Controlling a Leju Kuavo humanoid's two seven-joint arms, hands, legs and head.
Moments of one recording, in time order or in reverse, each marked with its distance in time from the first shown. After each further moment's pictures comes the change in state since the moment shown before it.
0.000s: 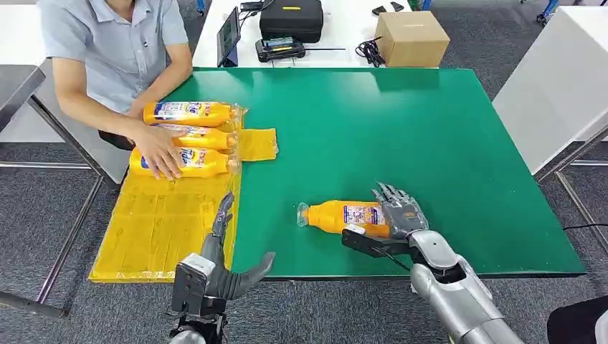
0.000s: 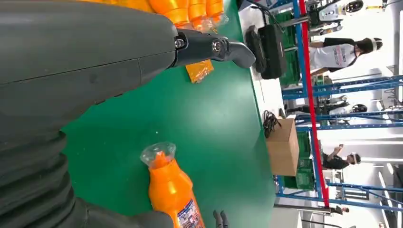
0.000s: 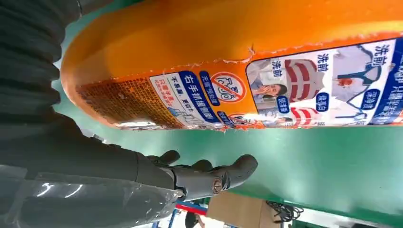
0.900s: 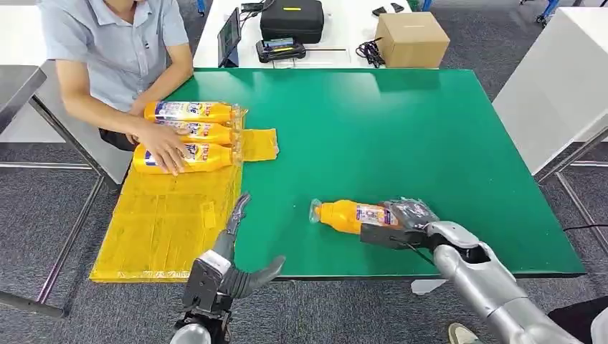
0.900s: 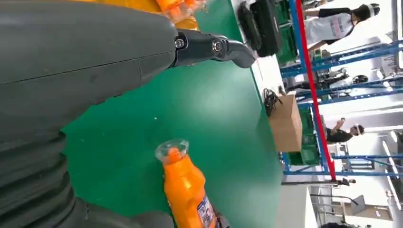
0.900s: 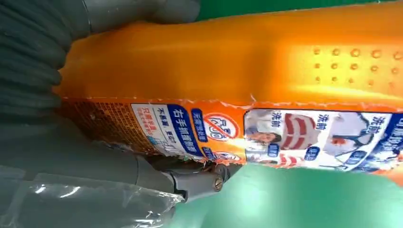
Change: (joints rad) left arm -0.049 0.011 -0.019 0.054 -0.030 -0.062 0.005; right arm -0.118 -0.156 0.142 0.079 -0.400 0.231 -0.081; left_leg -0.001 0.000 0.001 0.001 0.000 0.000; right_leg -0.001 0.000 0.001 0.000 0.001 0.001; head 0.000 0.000
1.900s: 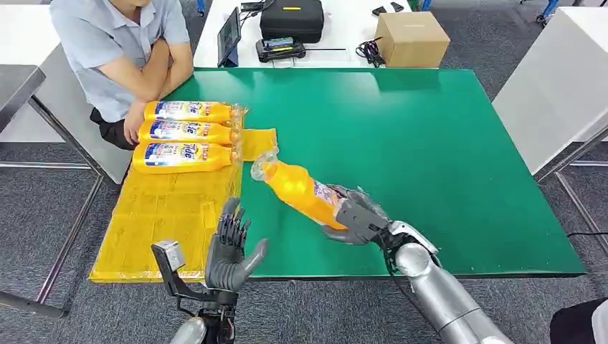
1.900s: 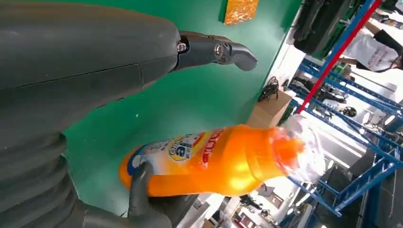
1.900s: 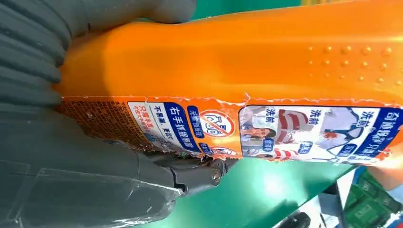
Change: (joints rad) left arm -0.015 -0.048 0.032 0.103 0.661 -0.106 -0.092; right arm 0.077 0.257 -0.143 -0.122 -0.372 -0.042 -0.198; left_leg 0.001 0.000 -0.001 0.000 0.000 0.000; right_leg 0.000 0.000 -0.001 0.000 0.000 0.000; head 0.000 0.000
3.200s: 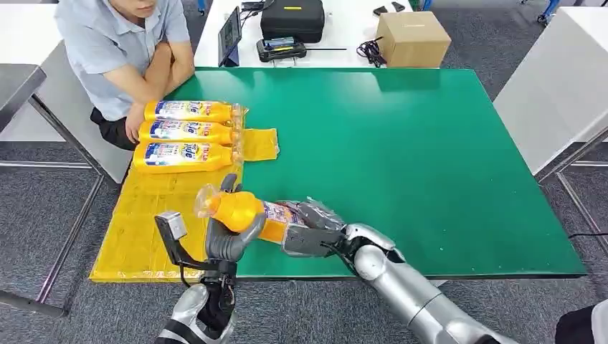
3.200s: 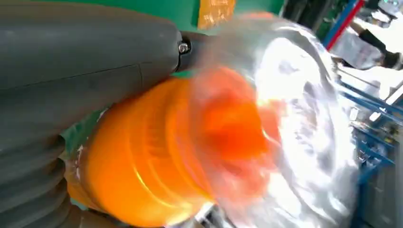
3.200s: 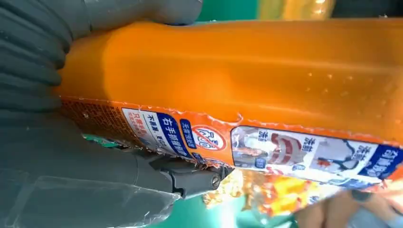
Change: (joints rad) left arm -0.182 -0.021 0.073 0.187 0.032 -0.048 -0.033; right arm -0.100 0.105 0.259 0.103 0.065 -0.041 -0.064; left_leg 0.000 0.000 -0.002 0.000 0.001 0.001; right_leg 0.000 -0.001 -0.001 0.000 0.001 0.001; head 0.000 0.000
